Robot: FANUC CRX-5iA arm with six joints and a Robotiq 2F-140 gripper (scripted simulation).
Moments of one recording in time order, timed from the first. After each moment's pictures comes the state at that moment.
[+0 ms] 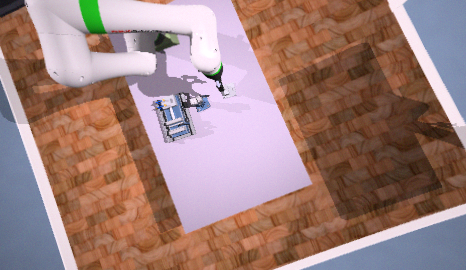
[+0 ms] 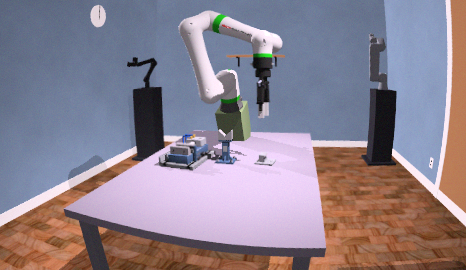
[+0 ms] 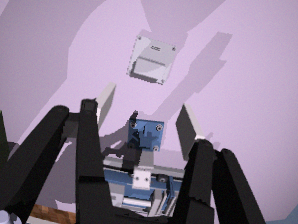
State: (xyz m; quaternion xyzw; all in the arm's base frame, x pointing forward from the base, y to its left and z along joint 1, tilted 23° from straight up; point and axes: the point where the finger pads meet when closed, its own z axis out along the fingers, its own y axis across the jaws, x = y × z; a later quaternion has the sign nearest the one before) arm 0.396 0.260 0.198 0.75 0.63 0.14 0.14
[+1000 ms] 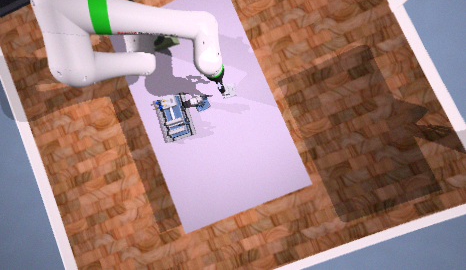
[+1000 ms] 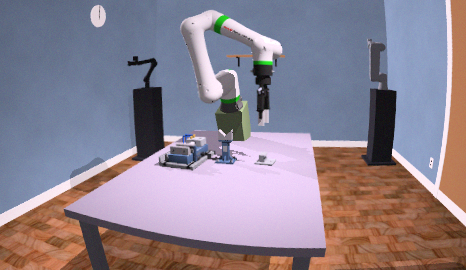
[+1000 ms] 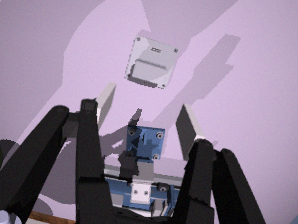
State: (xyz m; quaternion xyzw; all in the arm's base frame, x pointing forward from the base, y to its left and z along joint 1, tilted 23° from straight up) arm 0.410 0.258 0.165 0.75 0.63 0.14 0.14
